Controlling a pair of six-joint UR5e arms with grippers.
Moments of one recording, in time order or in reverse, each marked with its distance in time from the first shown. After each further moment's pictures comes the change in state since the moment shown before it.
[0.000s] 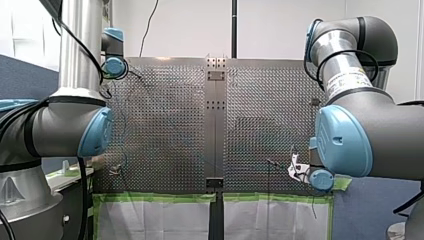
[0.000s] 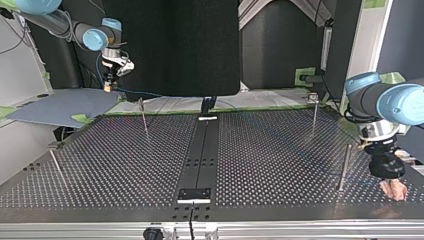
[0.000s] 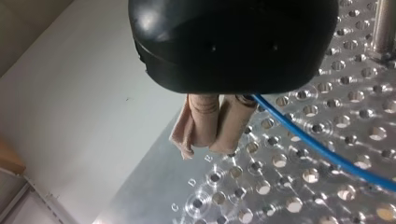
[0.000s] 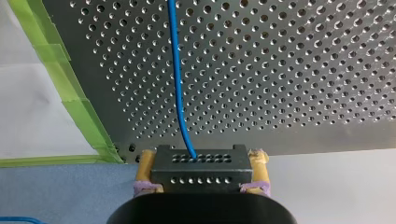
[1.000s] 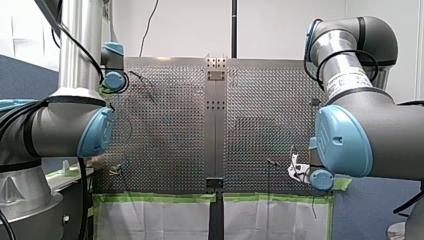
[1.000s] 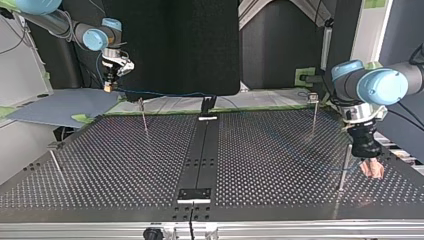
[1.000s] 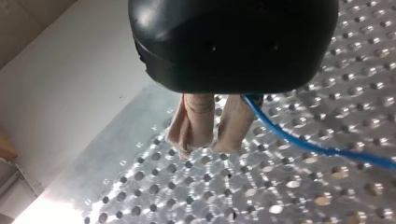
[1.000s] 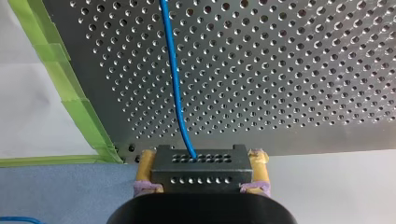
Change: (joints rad) left arm -0.013 -0.001 -0.171 0.148 0.028 -0.054; right arm 0.000 0.000 0.000 0.000 0.000 -0.003
